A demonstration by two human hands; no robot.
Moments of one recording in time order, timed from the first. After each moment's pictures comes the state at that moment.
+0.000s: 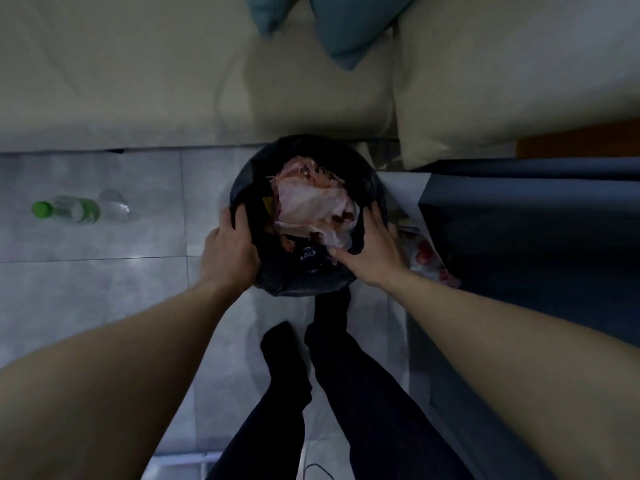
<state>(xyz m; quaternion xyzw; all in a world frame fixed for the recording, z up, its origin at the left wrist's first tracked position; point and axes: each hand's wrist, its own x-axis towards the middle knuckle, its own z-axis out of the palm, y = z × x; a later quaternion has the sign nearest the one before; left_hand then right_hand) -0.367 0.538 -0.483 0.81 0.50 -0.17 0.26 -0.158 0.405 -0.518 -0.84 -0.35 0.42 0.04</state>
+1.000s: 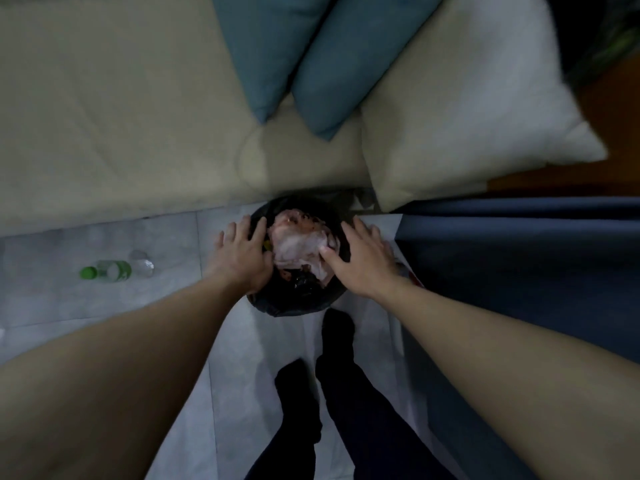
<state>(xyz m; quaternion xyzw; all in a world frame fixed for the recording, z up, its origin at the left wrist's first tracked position) -0.325 0.596 -0.409 0.85 0.41 -0.27 0.20 -0.146 0.450 -0.417 -0.85 -0.39 0.36 0.03</state>
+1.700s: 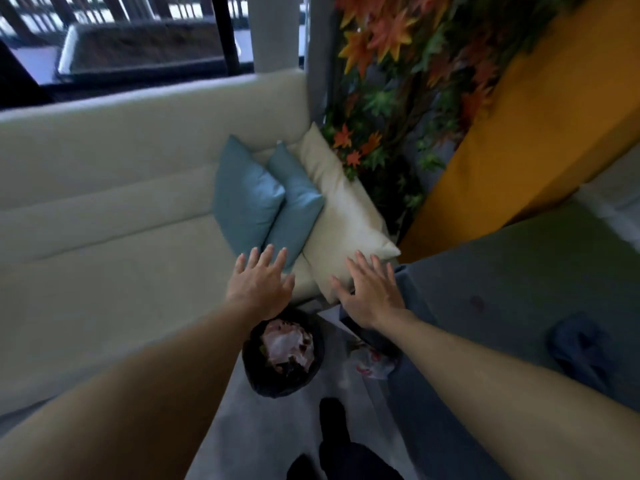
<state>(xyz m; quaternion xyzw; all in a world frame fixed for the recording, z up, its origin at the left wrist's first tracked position) -0.269 0.552 -0.053 0.94 0.29 -0.11 0.11 -0.134 0.377 -0.074 -0.91 -0.37 0.18 0.07</state>
